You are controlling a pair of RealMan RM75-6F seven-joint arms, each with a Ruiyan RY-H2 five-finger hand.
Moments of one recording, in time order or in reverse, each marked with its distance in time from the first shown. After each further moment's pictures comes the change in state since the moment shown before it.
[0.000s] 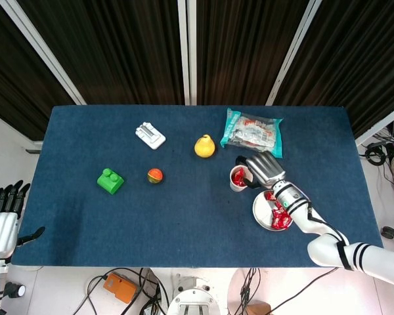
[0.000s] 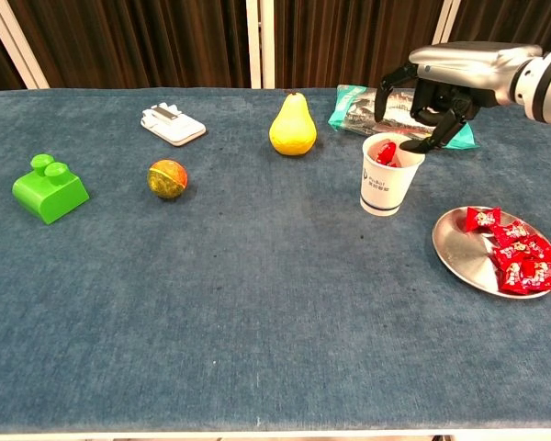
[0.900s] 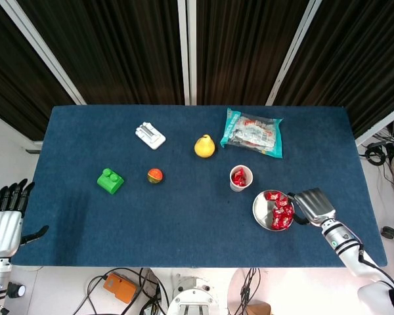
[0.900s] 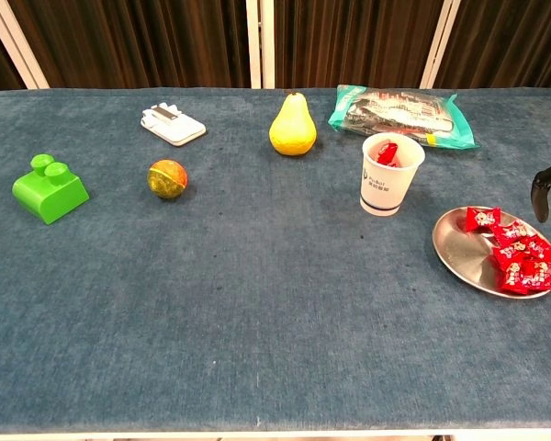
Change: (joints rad) left arm -0.007 -0.005 -0.002 -0.009 0.012 0.002 0.007; right arm -0.265 0.179 -0.230 -0.079 -0.124 0.130 0.021
